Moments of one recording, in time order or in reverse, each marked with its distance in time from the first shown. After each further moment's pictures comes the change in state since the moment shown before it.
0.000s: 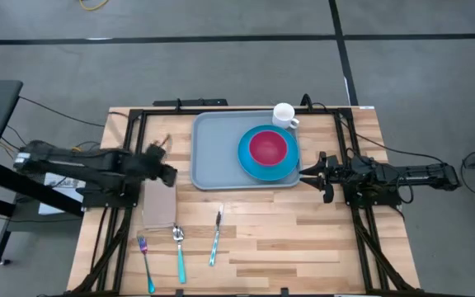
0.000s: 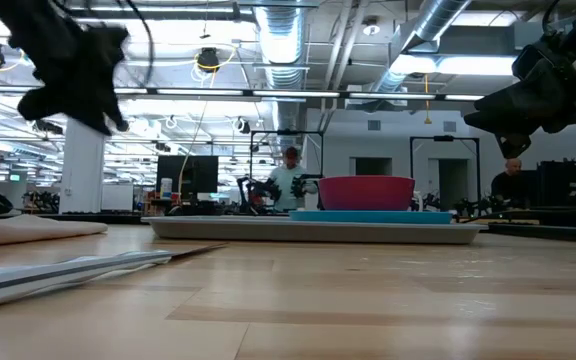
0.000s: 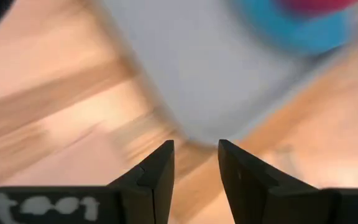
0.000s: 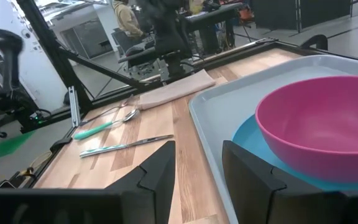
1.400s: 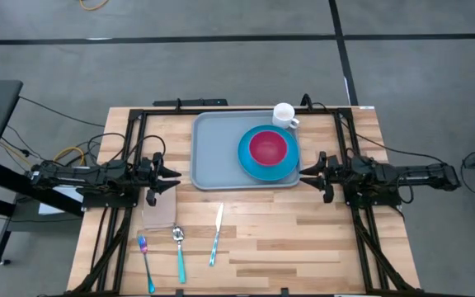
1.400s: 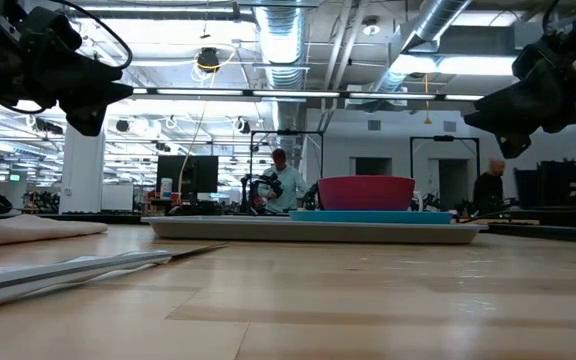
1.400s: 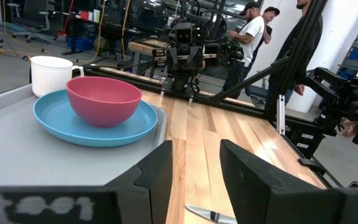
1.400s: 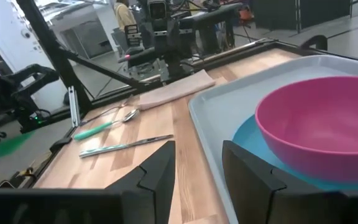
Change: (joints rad) left arm -0.014 -0.738 -0.620 0.840 0.259 0.824; right arm 0.000 0.000 0.001 0.001 0.001 -0.001
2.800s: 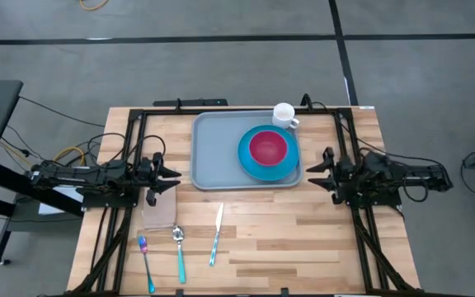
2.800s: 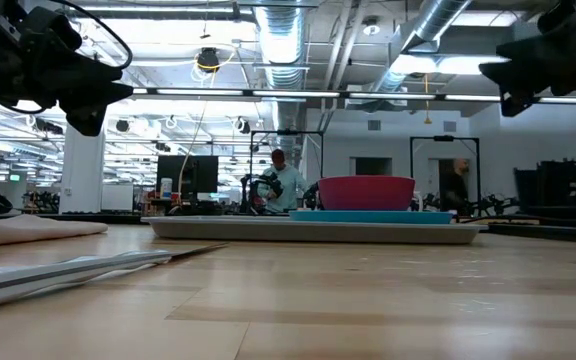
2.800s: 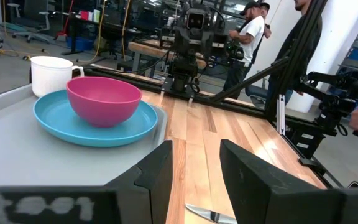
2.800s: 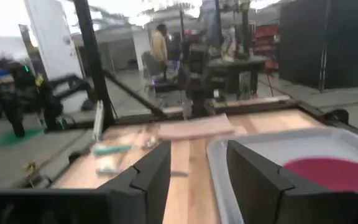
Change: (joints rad) left arm 0.000 0.000 0.000 0.000 0.000 0.000; right arm 0.034 -0.144 0.077 -0.060 -0.057 -0.200
